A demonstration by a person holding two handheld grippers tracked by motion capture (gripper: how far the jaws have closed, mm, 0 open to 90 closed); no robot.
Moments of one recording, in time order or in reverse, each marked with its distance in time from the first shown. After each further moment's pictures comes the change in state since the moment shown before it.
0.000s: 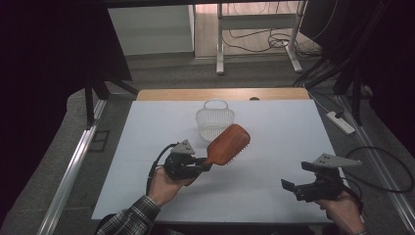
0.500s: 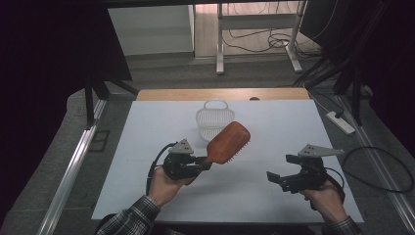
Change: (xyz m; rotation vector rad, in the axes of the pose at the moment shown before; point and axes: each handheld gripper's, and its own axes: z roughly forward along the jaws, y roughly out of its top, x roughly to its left) left arm -0.001 0.001 -0.003 -0.037 -0.004 -0.001; right arm 0.013 0.024 0.027 -0.017 0.080 0.019
